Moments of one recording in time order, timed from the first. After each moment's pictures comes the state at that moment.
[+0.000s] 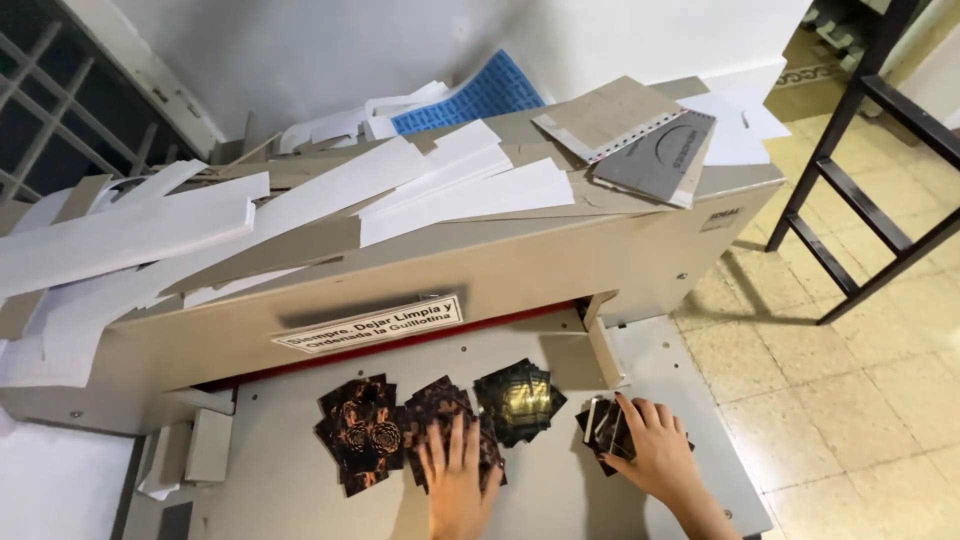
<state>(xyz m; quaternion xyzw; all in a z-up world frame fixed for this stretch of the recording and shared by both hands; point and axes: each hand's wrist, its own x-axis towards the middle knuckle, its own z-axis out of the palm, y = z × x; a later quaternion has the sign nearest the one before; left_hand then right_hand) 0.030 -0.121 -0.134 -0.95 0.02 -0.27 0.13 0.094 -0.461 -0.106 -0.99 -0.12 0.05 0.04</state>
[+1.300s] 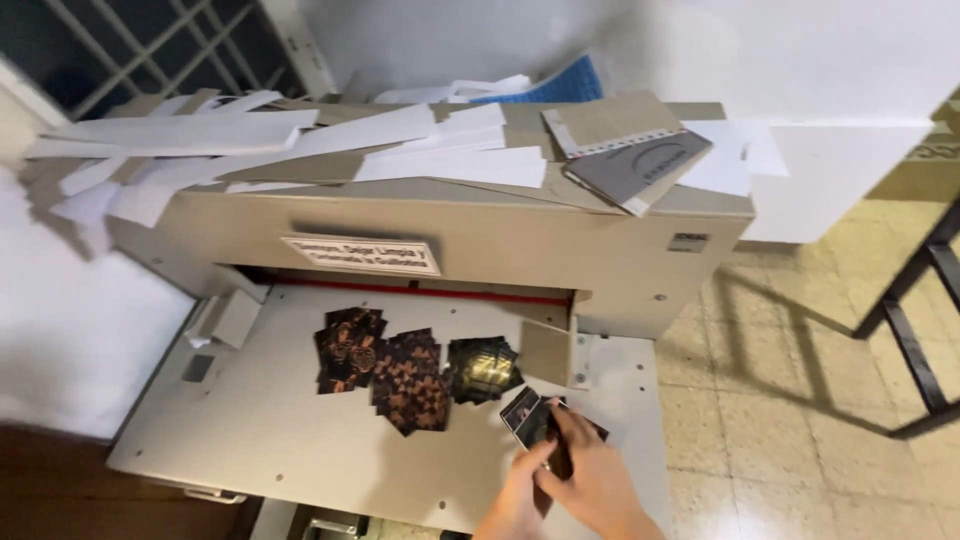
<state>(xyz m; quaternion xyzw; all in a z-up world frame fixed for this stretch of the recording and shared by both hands) 0.018 -0.382 -0.048 -0.22 -0.21 -0.02 -0.95 0.073 -0.503 0.012 -0.89 -0.25 0.08 0.39</state>
